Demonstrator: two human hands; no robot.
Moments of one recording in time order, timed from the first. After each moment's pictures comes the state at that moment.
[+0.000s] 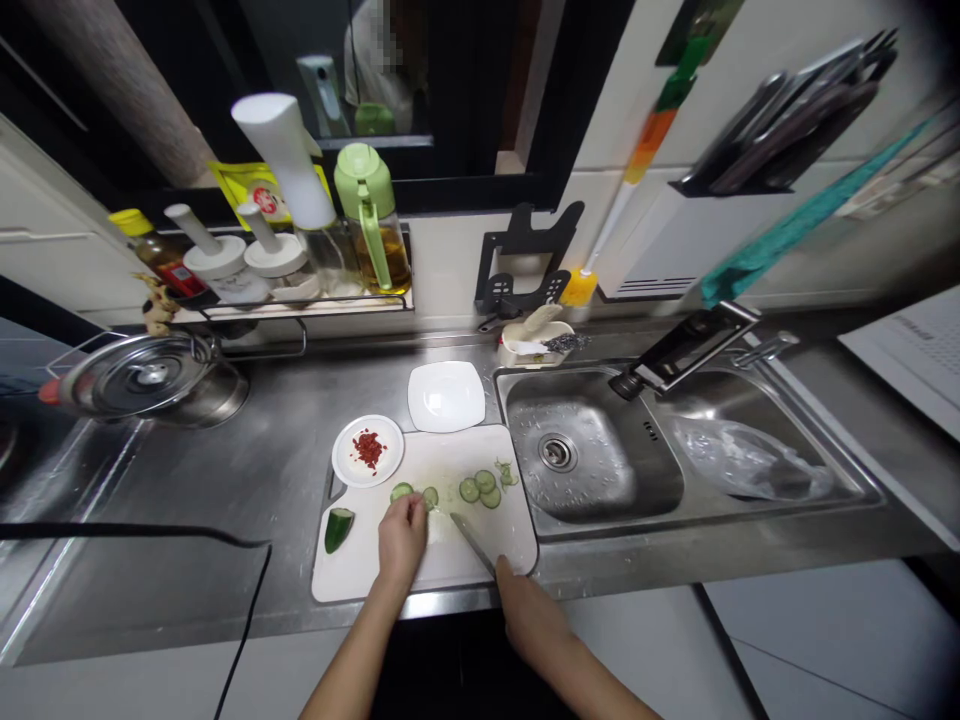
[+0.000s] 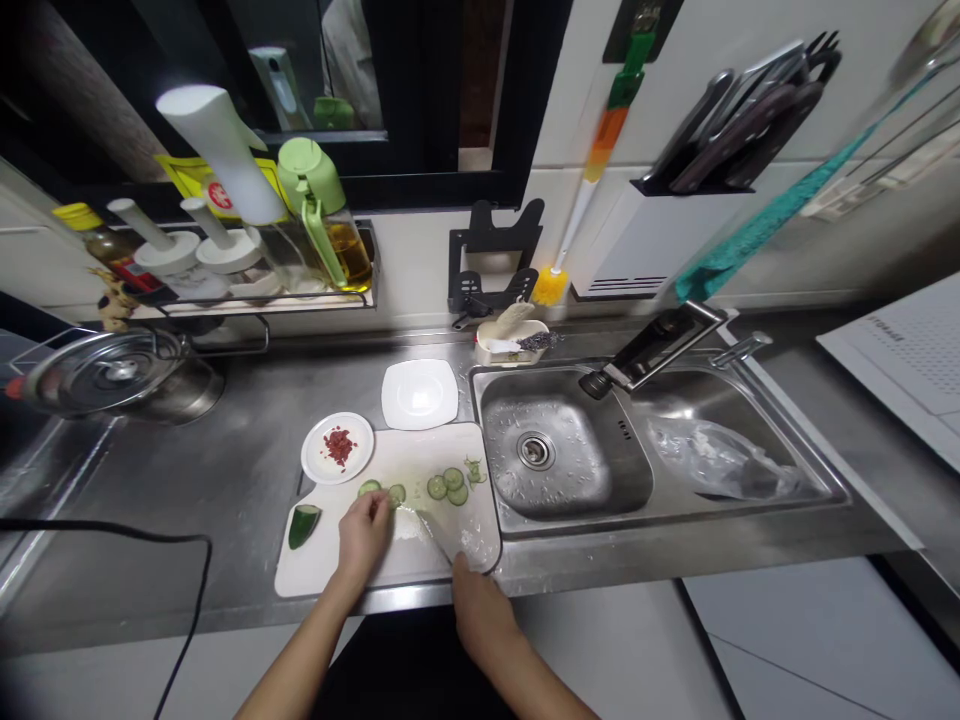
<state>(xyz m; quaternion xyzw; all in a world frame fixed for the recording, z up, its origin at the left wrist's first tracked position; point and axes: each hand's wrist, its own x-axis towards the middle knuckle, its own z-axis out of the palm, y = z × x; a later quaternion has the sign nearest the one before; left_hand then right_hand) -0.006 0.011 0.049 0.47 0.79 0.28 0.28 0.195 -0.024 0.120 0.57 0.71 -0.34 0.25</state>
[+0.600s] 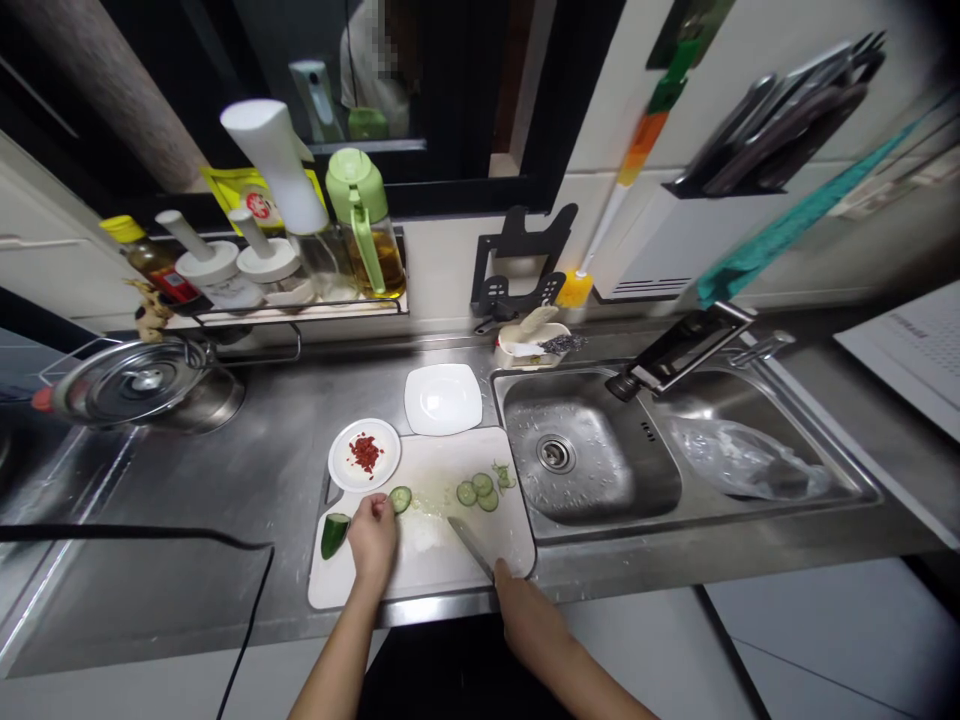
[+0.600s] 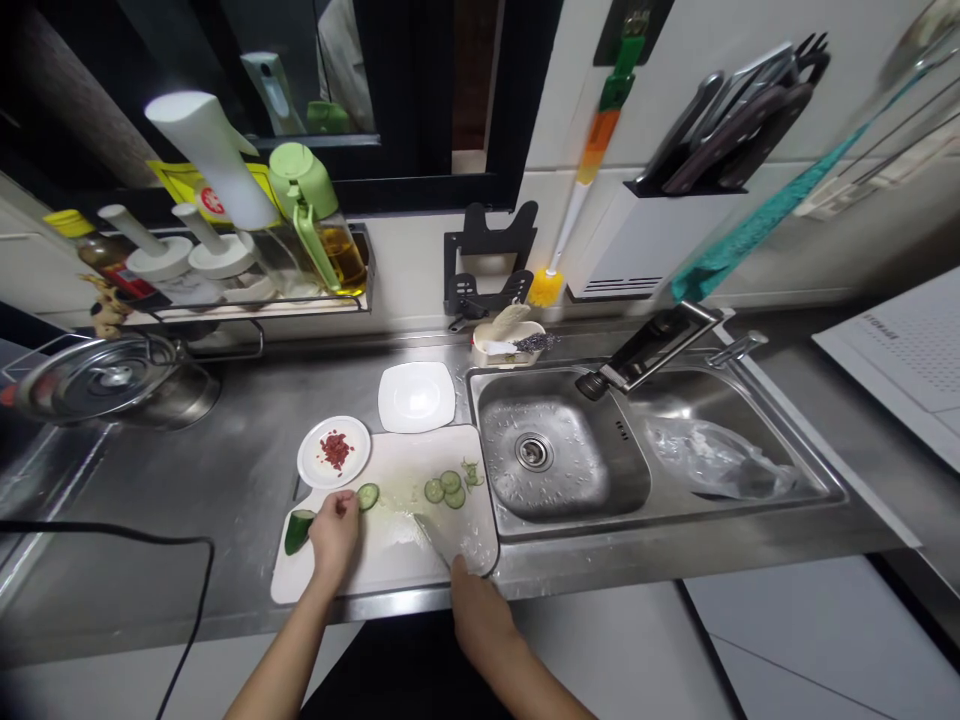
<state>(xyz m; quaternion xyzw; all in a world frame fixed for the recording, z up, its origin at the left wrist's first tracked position) -0.040 0.014 0.042 0.36 0.86 0.28 0.25 0.196 -0.022 0.122 0.57 0.71 -0.33 0.25</state>
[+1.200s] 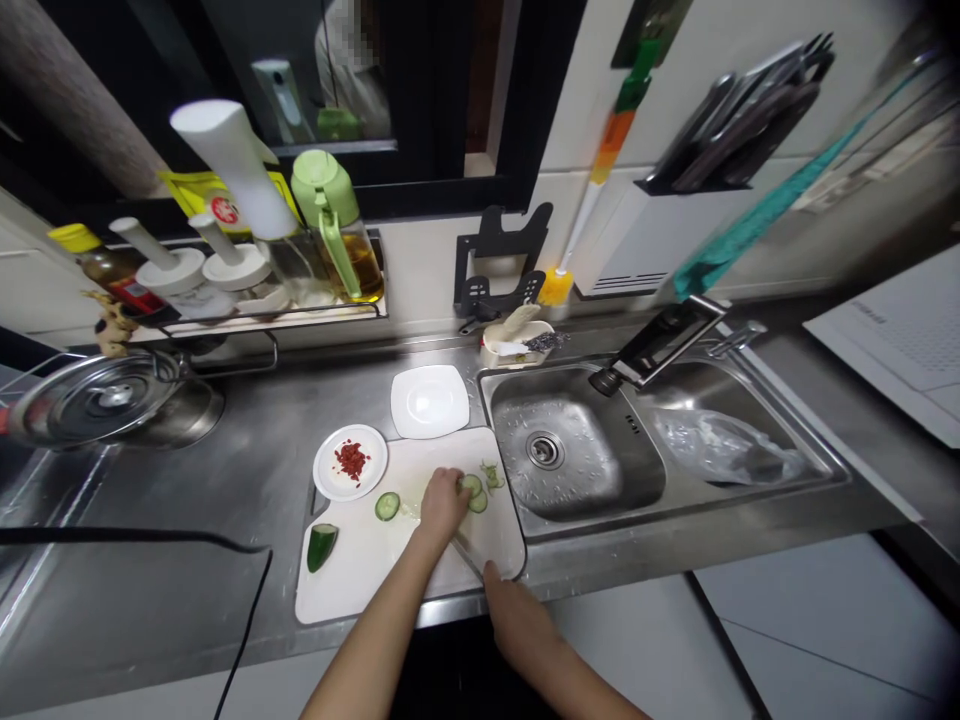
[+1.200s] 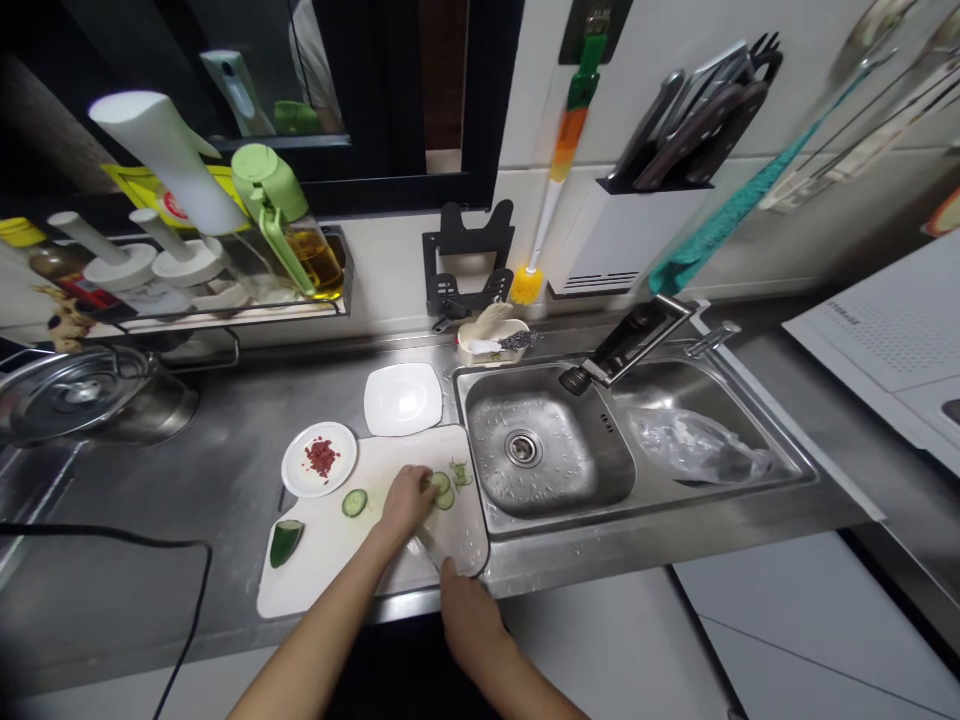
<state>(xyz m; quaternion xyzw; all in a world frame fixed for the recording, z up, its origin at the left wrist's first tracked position) 0.065 0.085 0.049 0.60 0.70 0.14 0.36 0.193 -0.020 0.129 0.57 0.70 -0.34 0.26</state>
